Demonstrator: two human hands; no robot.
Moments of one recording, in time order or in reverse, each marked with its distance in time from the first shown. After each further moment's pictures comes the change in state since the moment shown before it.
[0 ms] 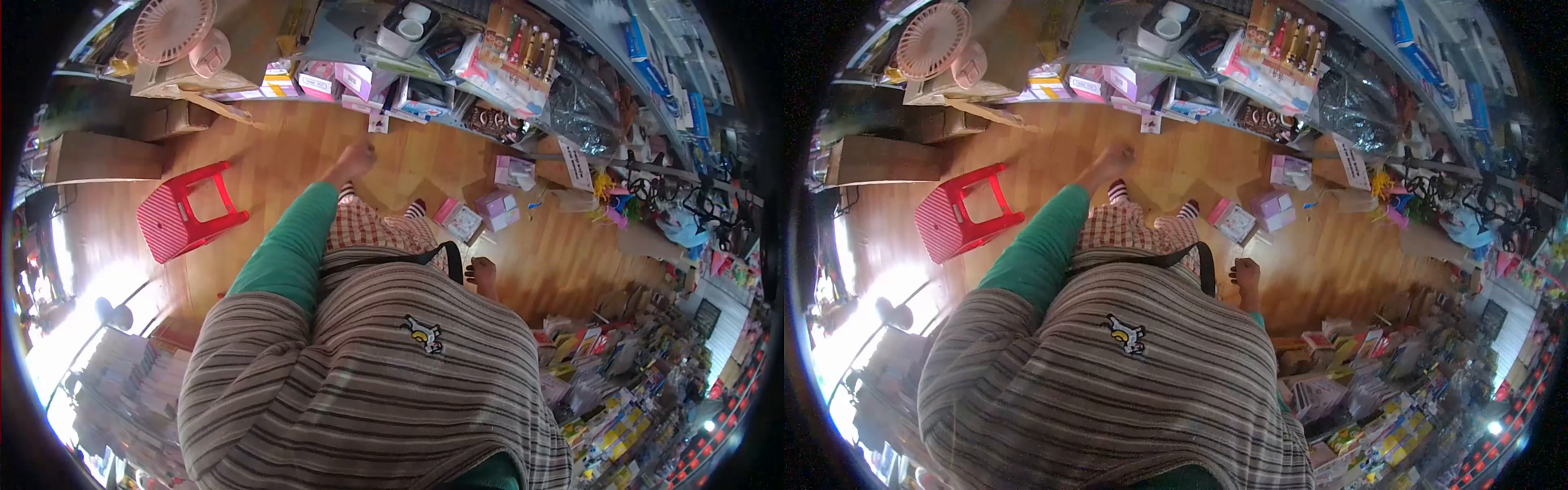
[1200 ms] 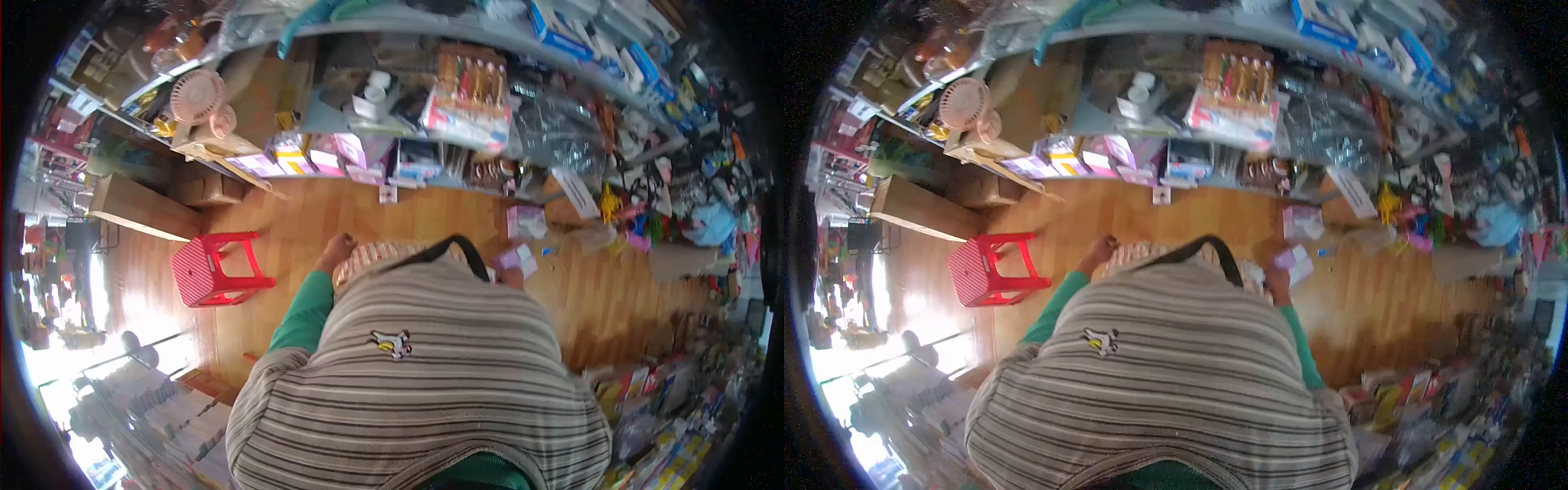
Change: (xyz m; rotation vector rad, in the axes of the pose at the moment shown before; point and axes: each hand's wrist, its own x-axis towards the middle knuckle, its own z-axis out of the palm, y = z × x) left_hand -0.080 -0.050 0.054 0.141 0.111 -0.221; right_hand 0.183 0.029 -0.075 -1.002 0.202 -0.994
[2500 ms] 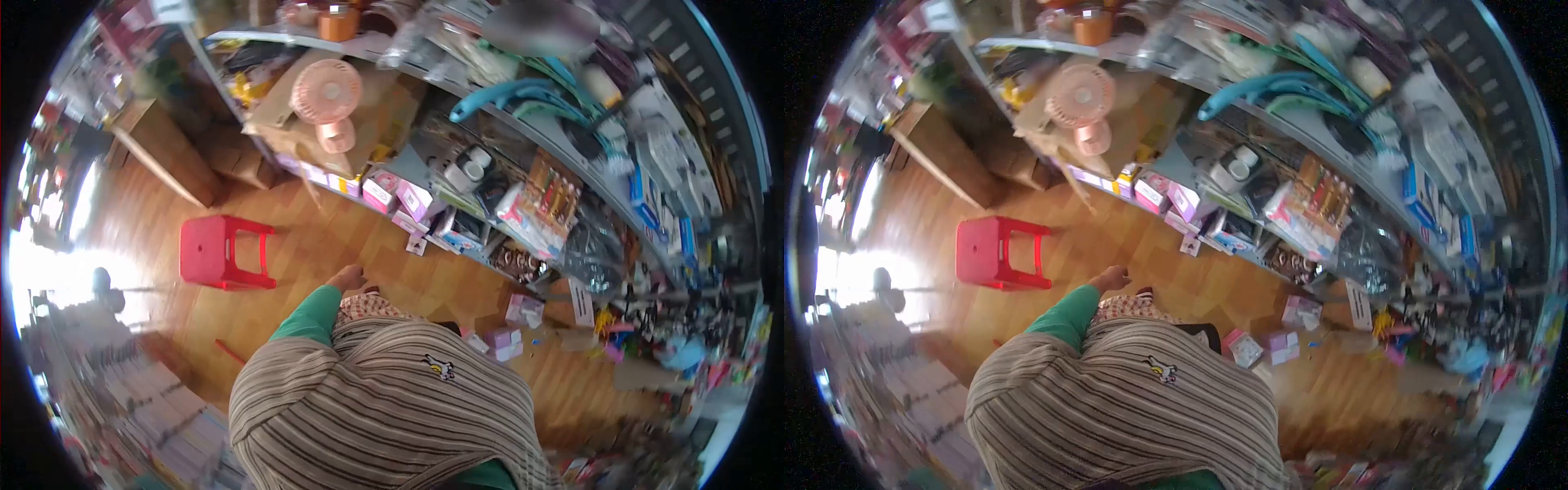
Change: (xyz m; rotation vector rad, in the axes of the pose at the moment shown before) left_hand 0.011 -0.066 -0.089 0.080 -0.138 -0.005; right_hand 0.023 -0.194 -0.013 0.839 -0.214 0.485
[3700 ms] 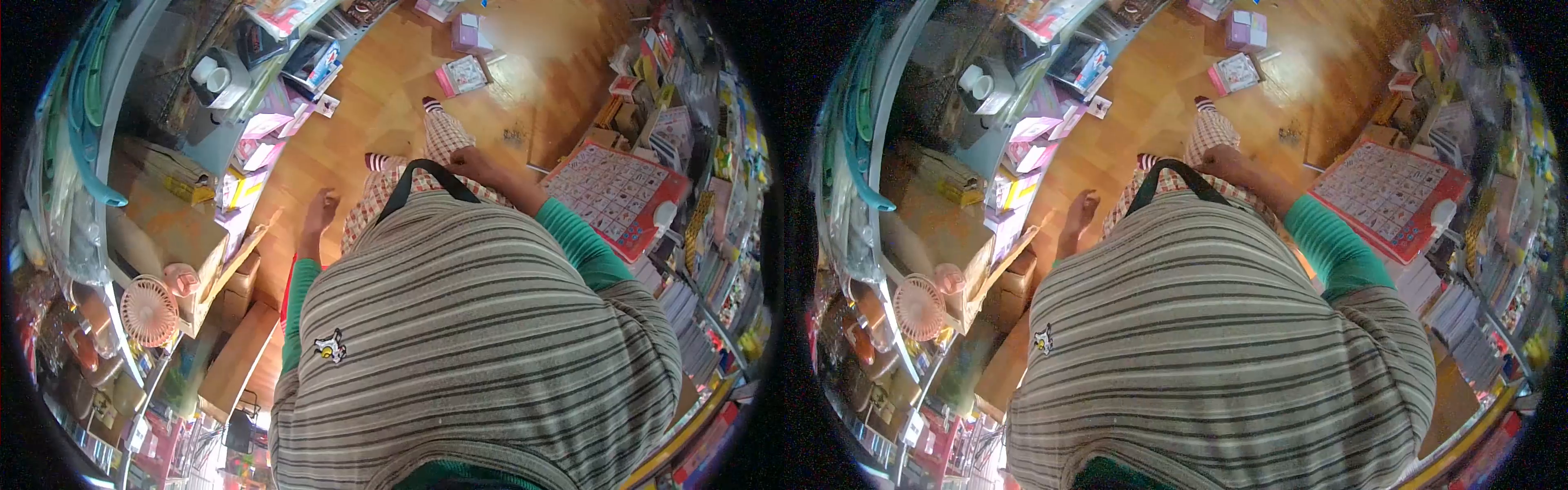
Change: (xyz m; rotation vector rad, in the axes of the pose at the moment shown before) left_hand 0.064 0.002 -0.043 0.005 -0.474 0.426; right_hand -0.135 -0.097 0.056 0.141 0.119 -0.073
